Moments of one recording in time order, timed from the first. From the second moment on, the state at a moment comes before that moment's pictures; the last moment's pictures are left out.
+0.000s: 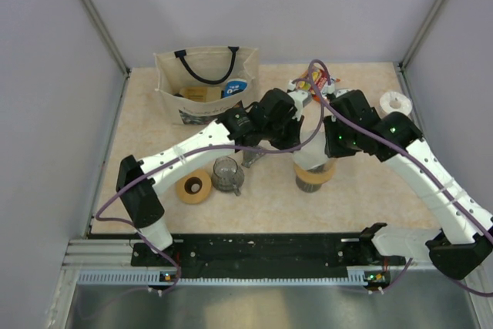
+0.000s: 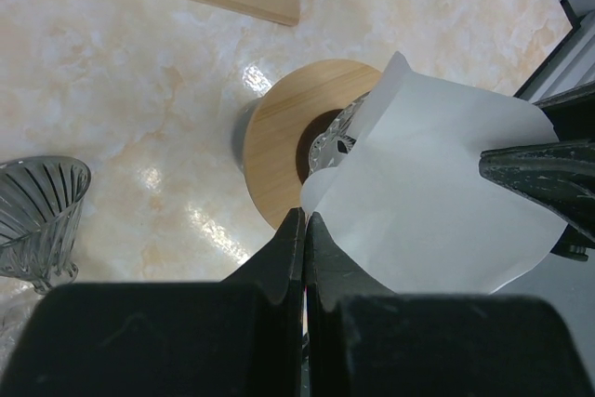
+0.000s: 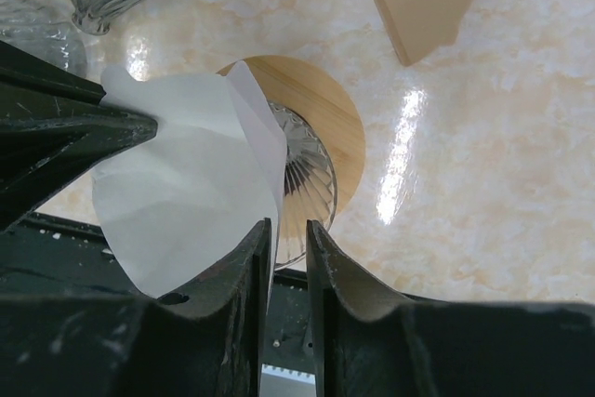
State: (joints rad) left arm -0.95 1.71 1.65 -0.64 0.12 -0.40; right arm 0.63 1.18 1.43 -1.21 0.20 0.40
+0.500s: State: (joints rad) left arm -0.95 1.73 1.68 -0.66 0.12 -0.39; right arm 0.62 1.15 1.41 -1.20 0.17 0.40
